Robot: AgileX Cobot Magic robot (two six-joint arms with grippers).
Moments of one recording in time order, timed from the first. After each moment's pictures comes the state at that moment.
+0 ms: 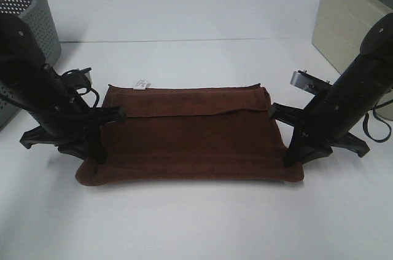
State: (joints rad) left arm -0.28 1.99 -1.07 -0.53 0.69 0.05; right arm 0.13 1.97 -0.99 0.56 0.74 -0.23
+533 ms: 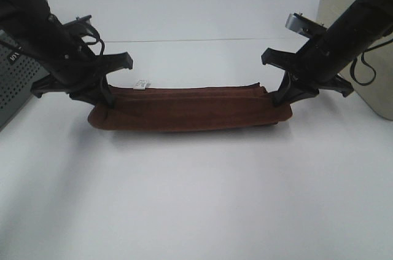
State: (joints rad) left arm -0.28 1.99 -1.31 -0.44 0.70 -0.10; right arm 0.13 1.99 -1.27 0.53 0.76 -0.23
